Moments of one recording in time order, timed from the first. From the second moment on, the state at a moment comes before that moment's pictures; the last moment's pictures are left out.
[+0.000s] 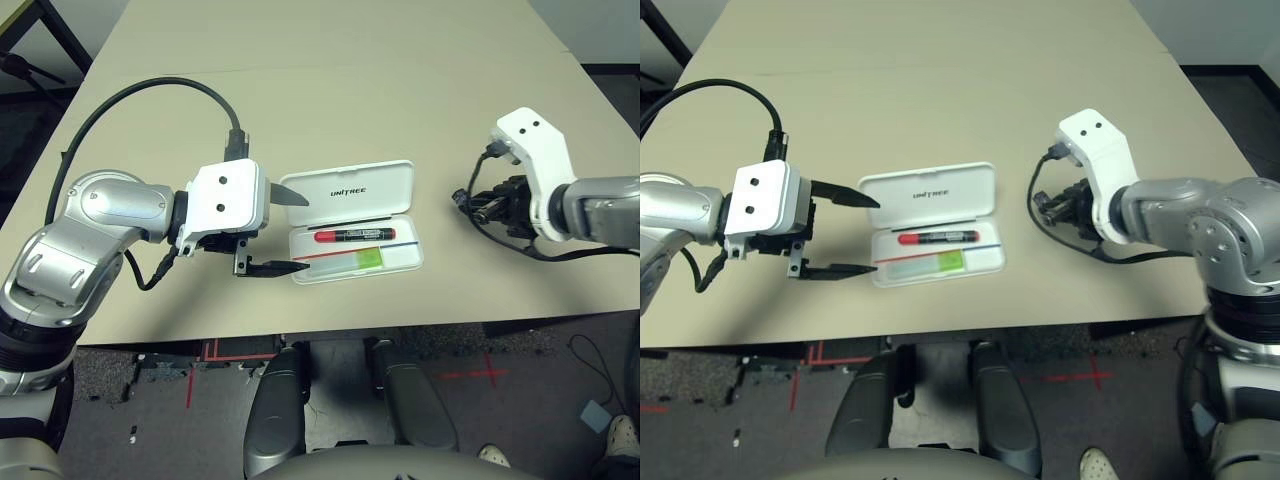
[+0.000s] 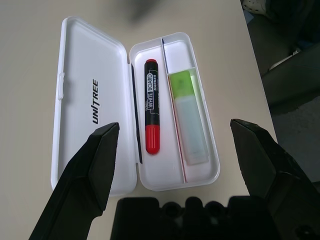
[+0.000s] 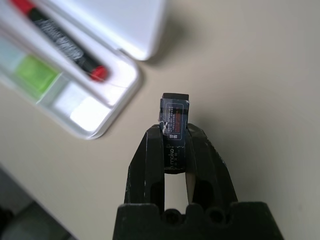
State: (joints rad) left arm -0.53 0.96 -0.10 -0.49 -0.42 0.56 -1.18; right arm -0.64 -1.13 0.15 -0.37 0.69 1.13 0.78
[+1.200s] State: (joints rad) left arm -0.50 0.99 -0.12 -0.53 -0.41 0.59 -1.14; right arm -0.80 -0.80 0.42 0.15 0.12 0.20 1.60
